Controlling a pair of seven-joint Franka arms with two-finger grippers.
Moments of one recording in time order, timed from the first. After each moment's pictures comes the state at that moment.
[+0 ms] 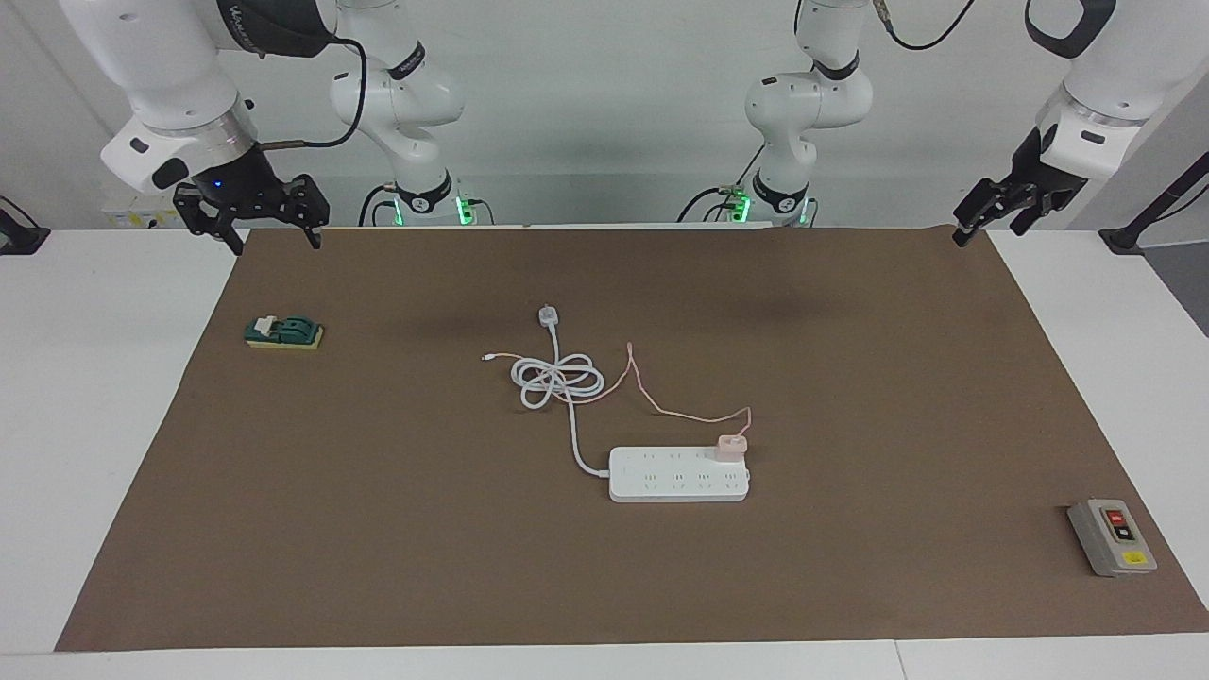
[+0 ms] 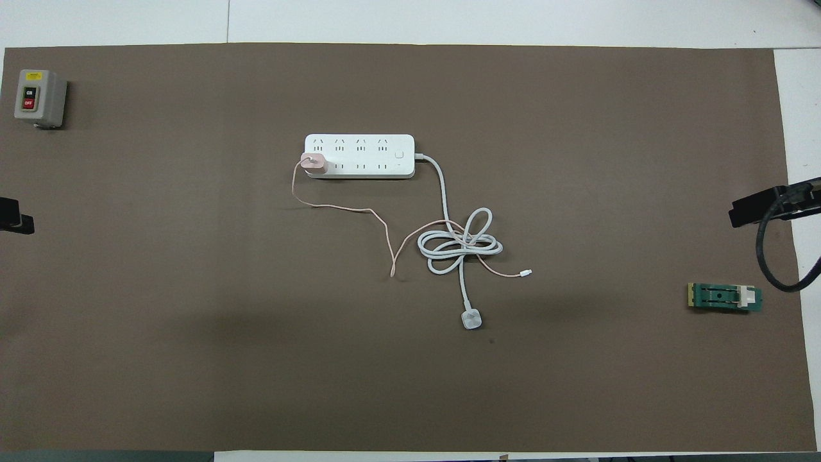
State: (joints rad) left arm 0.02 -0.11 0.06 -1.70 -0.01 1.57 -0.06; right arm 0.04 -0.03 -0.07 -1.59 -0.05 1.49 -0.16
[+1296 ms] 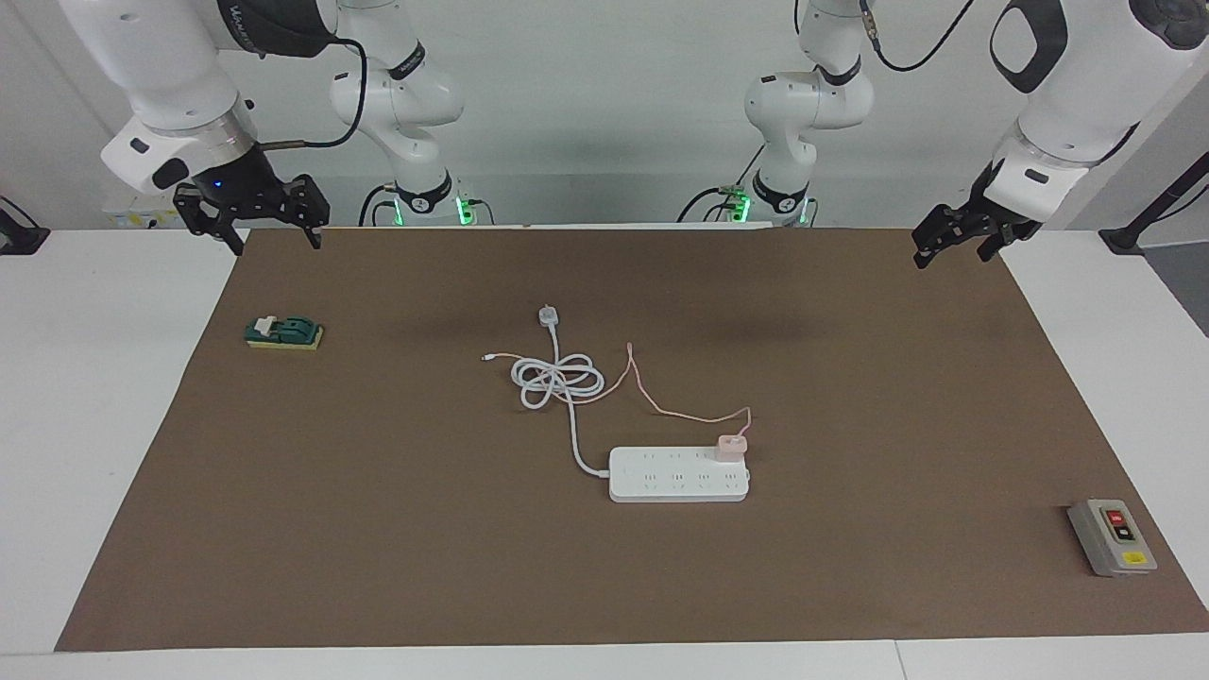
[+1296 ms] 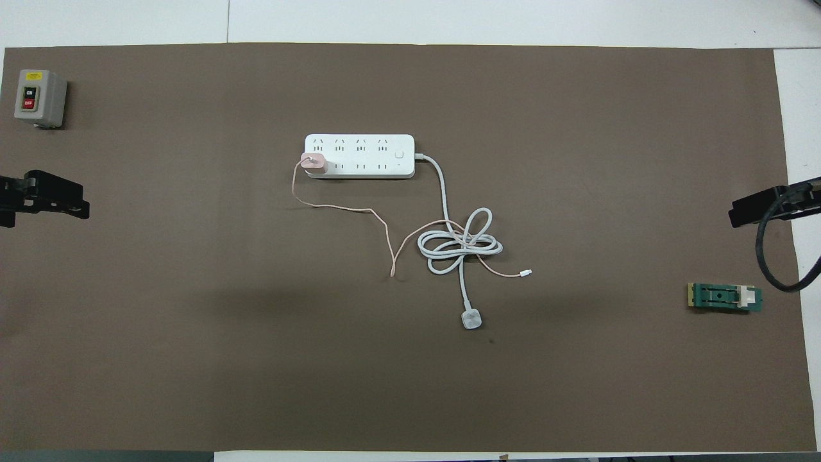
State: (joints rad) left arm -0.06 -0.01 0.04 -1.61 0.01 1.52 -0.06; right arm 0.05 -0.03 -0.07 -1.59 -0.05 1.49 -0.16
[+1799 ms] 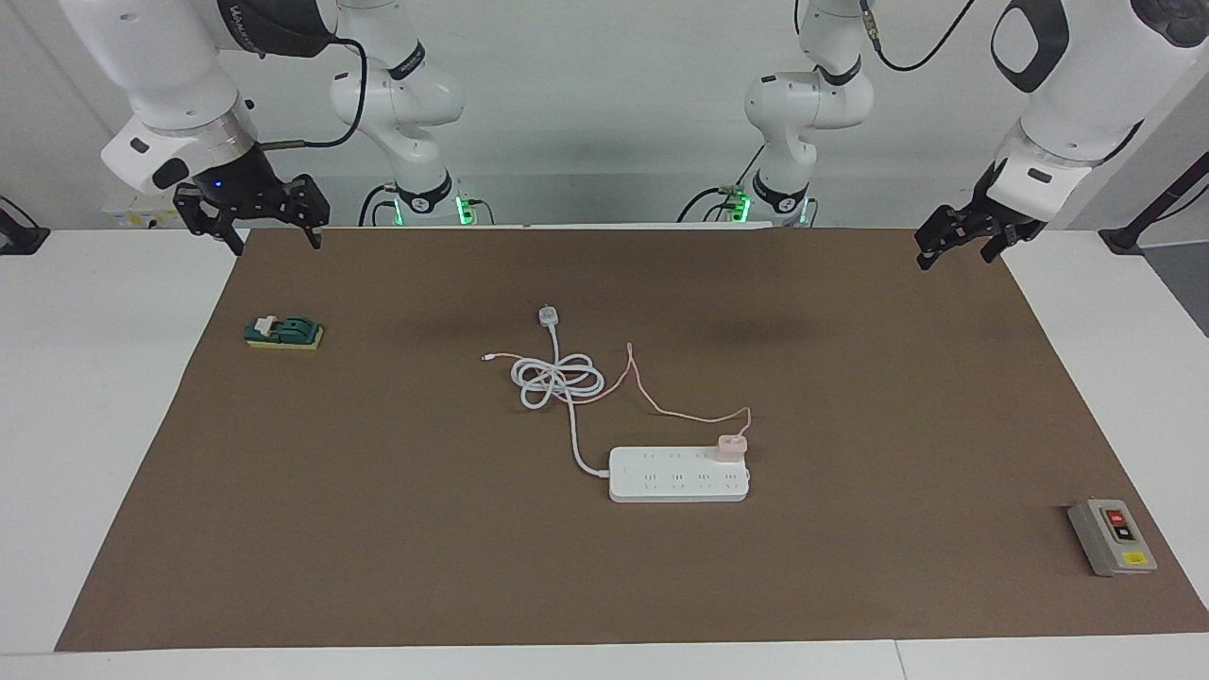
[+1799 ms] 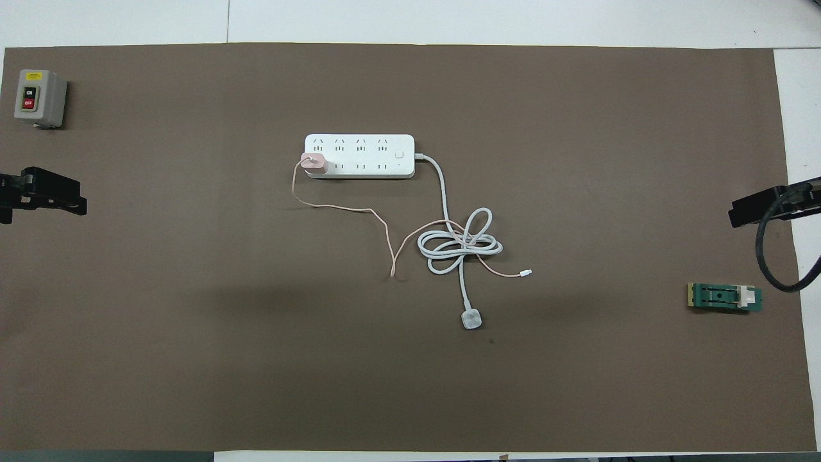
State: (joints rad) left arm -0.06 -0.01 0.04 -1.61 0.01 1.54 -0.06; right arm 0.05 -0.03 -0.07 -1.59 -0.05 1.49 -0.16
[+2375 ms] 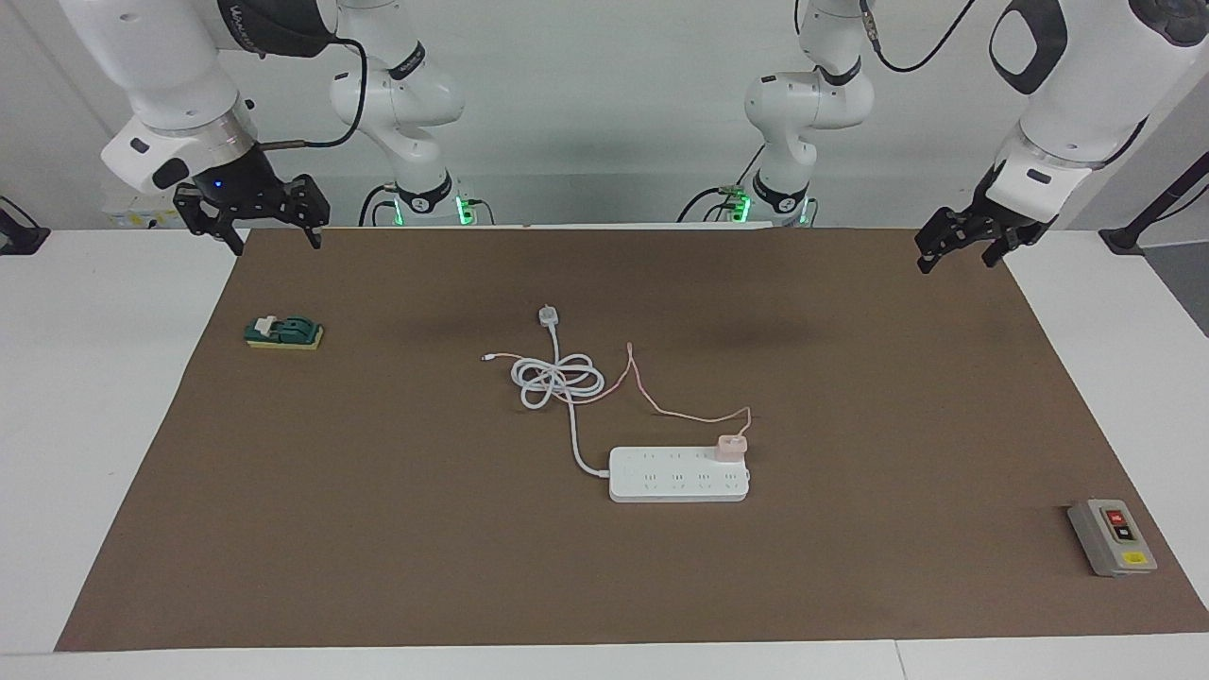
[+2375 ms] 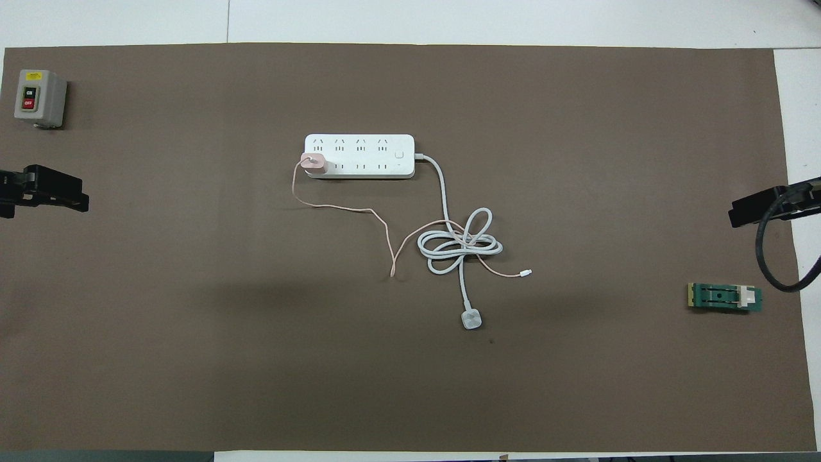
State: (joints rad) left arm -0.06 0.00 0.04 -1.61 0.00 1.55 -0.02; right arm 0.05 -0.03 -0.07 -1.59 -0.05 1.49 -0.16
